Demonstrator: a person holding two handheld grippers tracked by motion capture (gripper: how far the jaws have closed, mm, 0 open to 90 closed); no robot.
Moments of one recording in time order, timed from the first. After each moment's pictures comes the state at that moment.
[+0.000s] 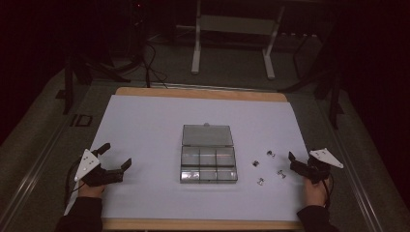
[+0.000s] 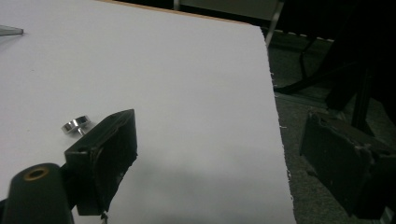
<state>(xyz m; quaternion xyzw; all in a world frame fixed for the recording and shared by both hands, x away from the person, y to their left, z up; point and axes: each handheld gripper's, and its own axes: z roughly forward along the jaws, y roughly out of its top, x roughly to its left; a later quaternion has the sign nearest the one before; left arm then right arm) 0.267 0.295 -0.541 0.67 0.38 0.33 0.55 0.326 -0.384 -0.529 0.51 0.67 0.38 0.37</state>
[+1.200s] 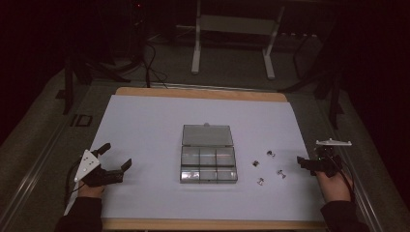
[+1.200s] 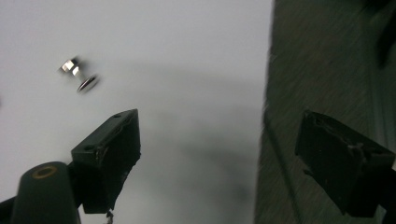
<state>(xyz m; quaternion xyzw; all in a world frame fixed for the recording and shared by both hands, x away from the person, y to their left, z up) 0.266 0.295 -0.541 0.67 0.37 0.33 0.55 0.339 -0.402 -0.482 0.58 0.74 0.24 0.22</state>
